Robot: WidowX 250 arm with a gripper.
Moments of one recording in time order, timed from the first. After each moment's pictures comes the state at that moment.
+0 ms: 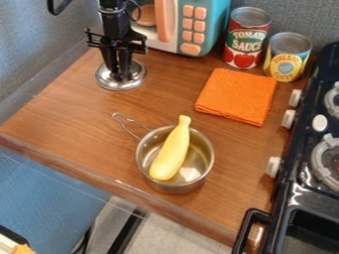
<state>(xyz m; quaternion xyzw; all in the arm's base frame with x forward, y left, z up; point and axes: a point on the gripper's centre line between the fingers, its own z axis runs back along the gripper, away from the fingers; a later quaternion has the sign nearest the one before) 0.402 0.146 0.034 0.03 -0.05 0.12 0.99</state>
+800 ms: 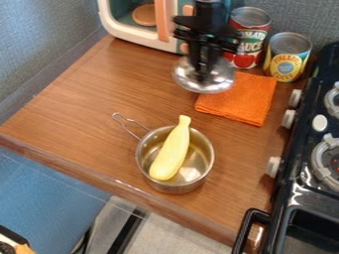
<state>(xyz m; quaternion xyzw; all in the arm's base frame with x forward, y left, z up) 0.409 -0.026 0.080 0.01 -0.09 -0.03 1.00</state>
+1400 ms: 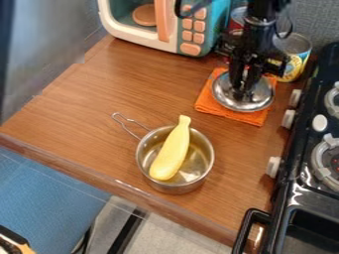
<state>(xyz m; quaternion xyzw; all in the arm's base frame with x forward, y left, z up) 0.422 -0.072 0.052 0.03 -0.07 -0.06 1.00</state>
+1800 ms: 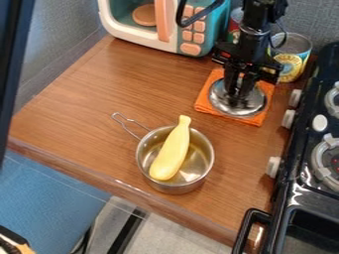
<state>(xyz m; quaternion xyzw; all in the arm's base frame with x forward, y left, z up) 0.422 -0.065 0.041 0.03 -0.06 -0.05 1.00</state>
